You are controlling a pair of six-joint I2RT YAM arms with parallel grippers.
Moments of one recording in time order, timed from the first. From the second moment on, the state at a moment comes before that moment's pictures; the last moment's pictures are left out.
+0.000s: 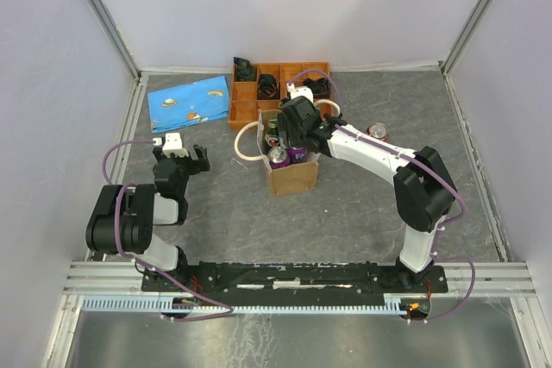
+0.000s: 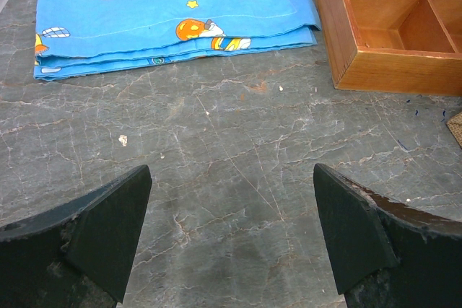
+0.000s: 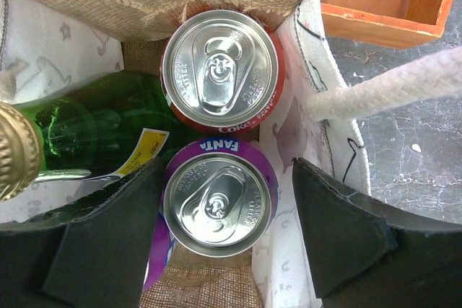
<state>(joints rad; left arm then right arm) 0.02 1.53 0.23 1.15 0.02 -0.06 0.72 1.84 1.43 -0.40 0.36 0.40</state>
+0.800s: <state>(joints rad) 0.02 1.53 0.23 1.15 0.02 -0.06 0.71 1.92 1.44 -0.39 0.33 0.41</state>
